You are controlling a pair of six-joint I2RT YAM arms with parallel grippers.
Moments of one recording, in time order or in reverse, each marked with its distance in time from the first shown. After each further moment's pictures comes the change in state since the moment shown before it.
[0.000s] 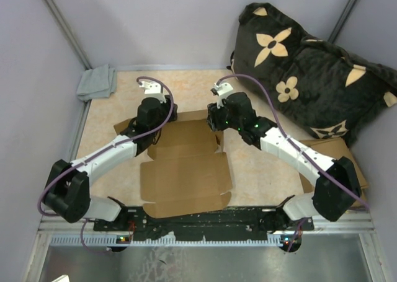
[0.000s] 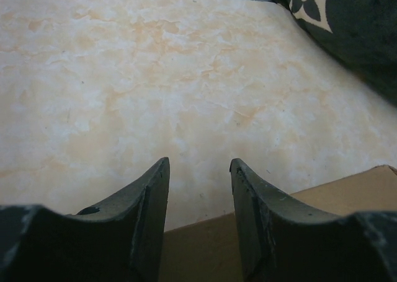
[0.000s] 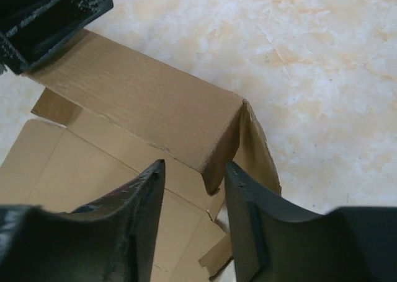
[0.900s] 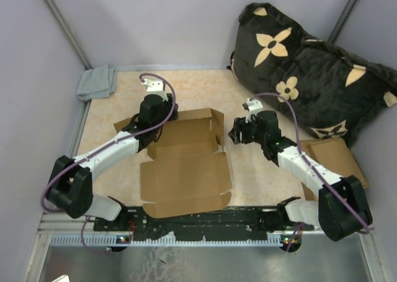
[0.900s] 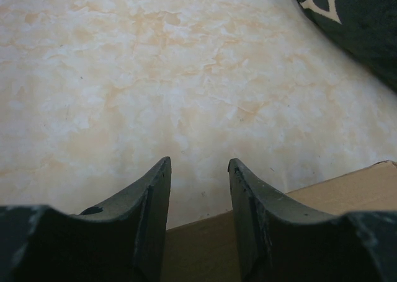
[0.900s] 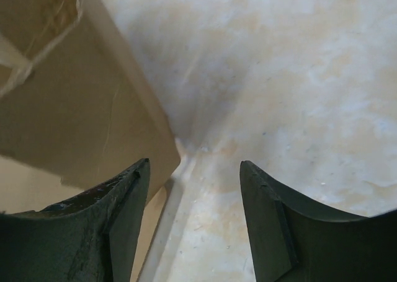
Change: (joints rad) left arm 0.006 0.050 0.056 -0.051 0.008 0.000; right arm -0.272 -0.185 -0.397 0.190 -0.125 0.022
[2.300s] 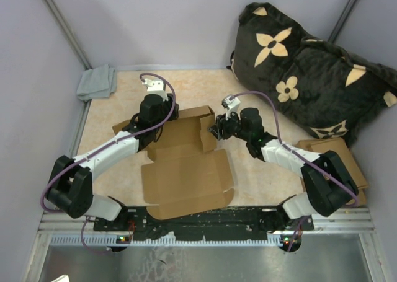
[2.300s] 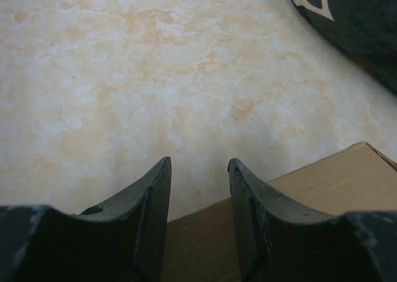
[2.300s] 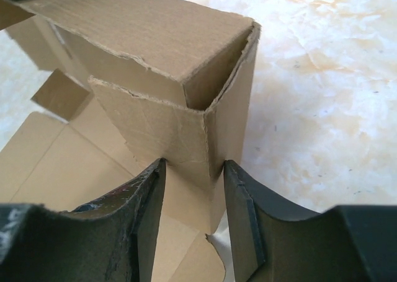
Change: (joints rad) left arm 0.000 0.000 0.003 -0.003 0.023 -0.005; right arm 0.140 0.212 0.026 0.370 -0.182 -0.027
